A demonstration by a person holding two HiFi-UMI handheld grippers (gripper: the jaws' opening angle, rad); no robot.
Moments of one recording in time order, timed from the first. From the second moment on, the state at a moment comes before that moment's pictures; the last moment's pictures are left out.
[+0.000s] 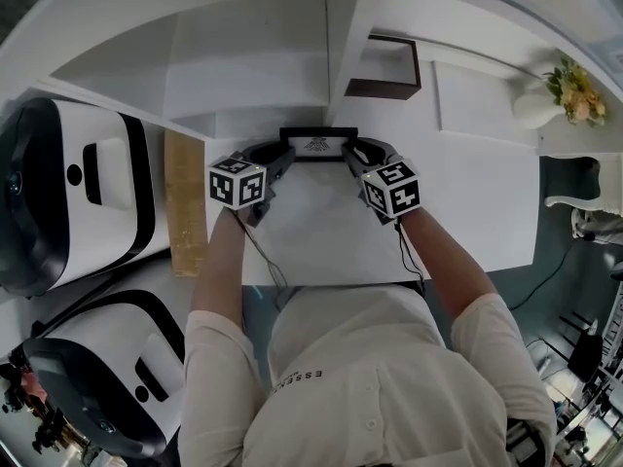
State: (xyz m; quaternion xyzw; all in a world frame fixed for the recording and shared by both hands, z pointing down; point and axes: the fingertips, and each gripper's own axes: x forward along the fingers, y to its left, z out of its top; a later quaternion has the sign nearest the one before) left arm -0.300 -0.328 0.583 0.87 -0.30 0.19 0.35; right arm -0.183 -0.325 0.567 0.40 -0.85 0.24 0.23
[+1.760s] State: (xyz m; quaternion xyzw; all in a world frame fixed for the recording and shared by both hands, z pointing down) left arm -0.321 -0.327 0.571 0.84 -0.40 0.22 0.29; right arm -0.186 -0.324 0.551 0.43 -0.85 0.17 0.27
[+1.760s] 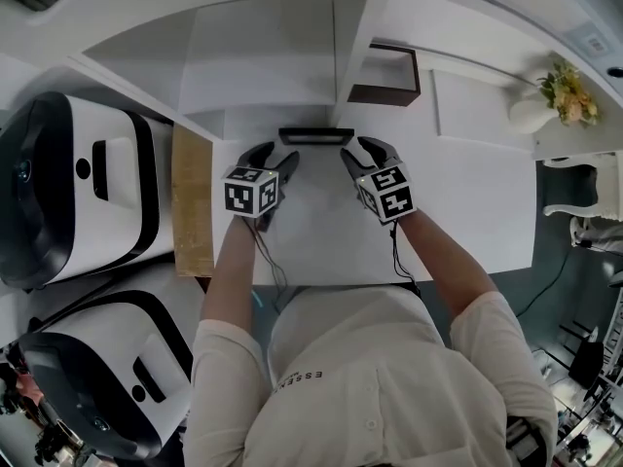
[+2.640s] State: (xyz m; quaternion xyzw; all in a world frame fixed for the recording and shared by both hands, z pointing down) left arm -0.296 -0.237 0.405 0.91 -0.38 0.09 0.09; right arm -0.176 -0.243 0.392 0.41 -0.91 0.05 0.09
